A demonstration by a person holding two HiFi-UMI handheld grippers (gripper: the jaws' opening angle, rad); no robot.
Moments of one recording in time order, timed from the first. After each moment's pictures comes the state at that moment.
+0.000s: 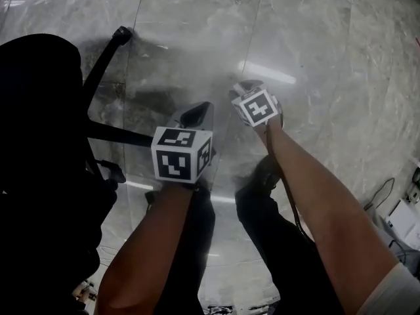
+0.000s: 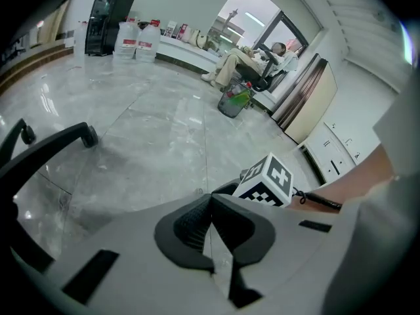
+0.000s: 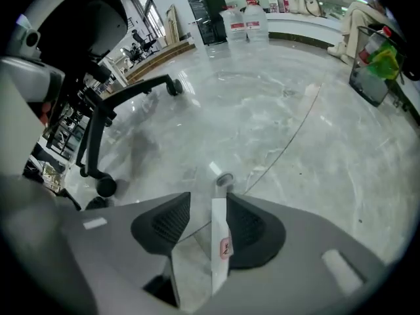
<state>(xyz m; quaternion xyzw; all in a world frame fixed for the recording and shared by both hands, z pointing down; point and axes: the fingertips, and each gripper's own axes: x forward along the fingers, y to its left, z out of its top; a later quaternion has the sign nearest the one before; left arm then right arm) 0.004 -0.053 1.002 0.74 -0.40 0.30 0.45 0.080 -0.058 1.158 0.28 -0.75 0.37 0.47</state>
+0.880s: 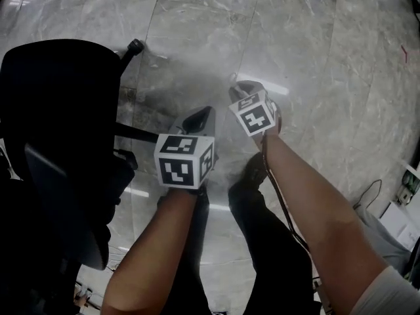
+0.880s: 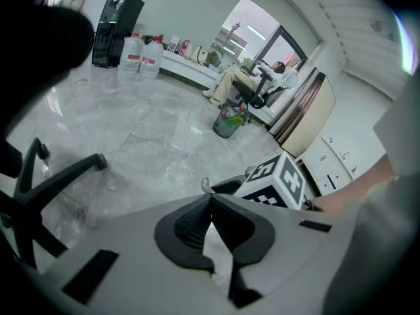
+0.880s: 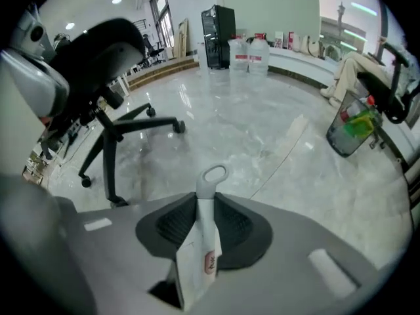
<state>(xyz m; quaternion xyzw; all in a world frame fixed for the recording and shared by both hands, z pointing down) 0.008 -0.069 0.879 0.74 -0.42 0.26 0.45 0.080 -0.106 1.008 0.33 -0.78 0.27 0.46</state>
